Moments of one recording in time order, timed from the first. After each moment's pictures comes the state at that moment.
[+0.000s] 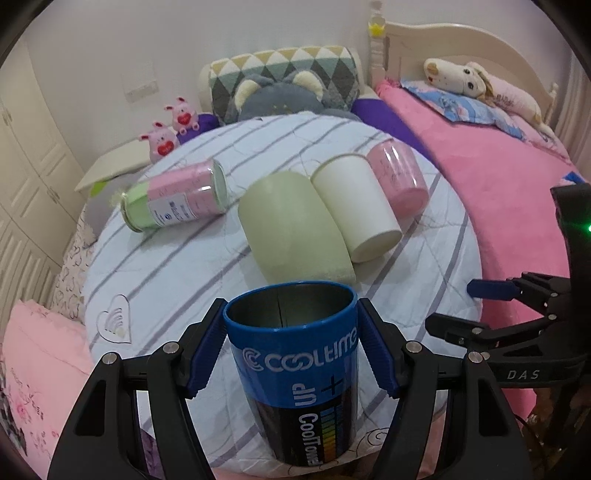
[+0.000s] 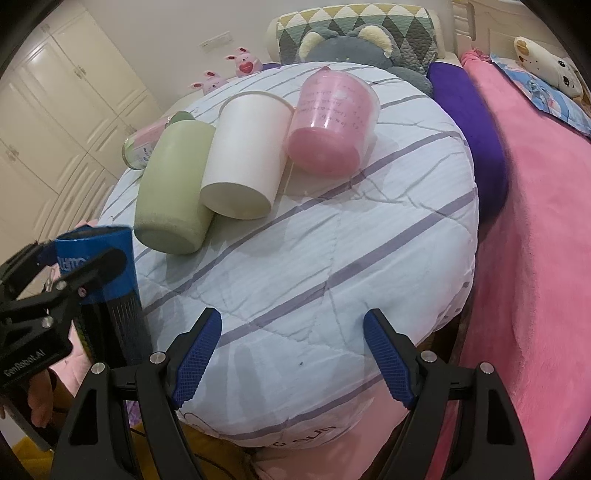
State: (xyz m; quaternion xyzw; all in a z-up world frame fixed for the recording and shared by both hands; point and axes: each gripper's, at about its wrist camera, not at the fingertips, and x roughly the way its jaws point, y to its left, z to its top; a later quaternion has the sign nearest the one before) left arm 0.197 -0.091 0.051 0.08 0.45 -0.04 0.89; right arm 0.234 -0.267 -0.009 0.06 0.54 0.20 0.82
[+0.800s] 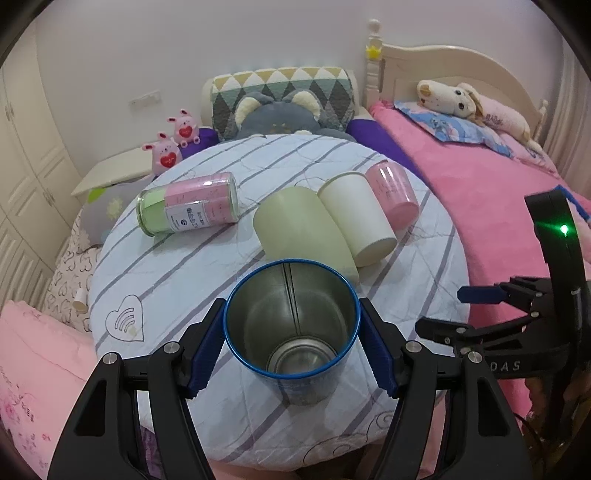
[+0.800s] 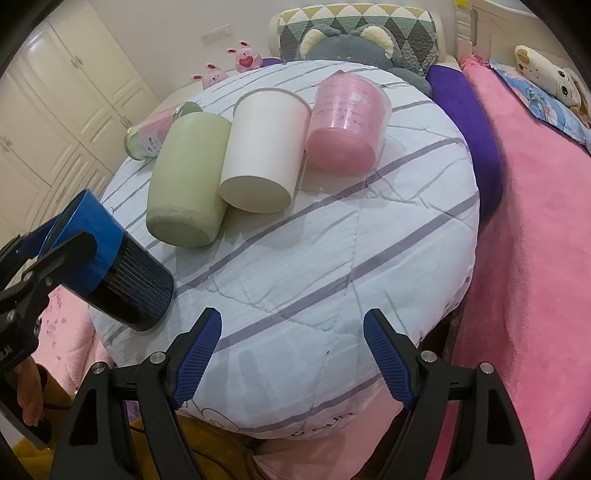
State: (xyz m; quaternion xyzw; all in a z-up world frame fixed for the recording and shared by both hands) left arm 0.172 -0.068 0.064 0.06 0.42 -0.05 0.90; right arm 0.222 -0.242 0.002 0.03 0.54 0.18 0.82
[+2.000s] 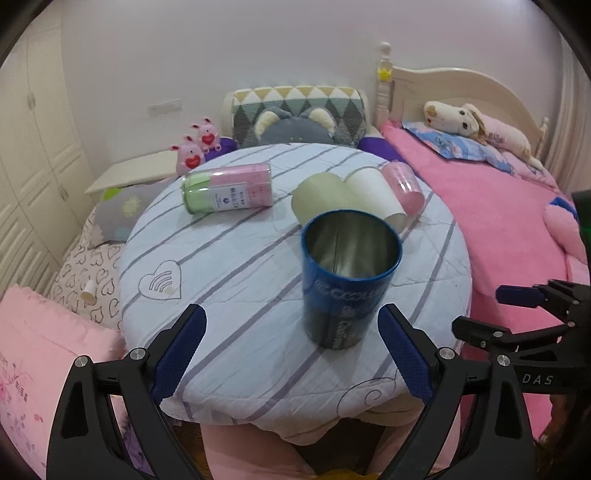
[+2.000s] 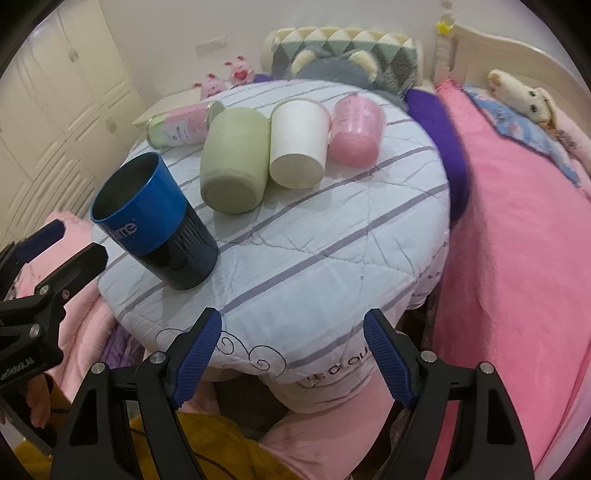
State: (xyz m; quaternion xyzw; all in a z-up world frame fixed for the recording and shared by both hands) left arm 0.110 -0.024 0.057 0.03 0.38 -0.04 0.92; right arm 0.137 -0.210 0.033 -0.01 0.49 0.11 0.86
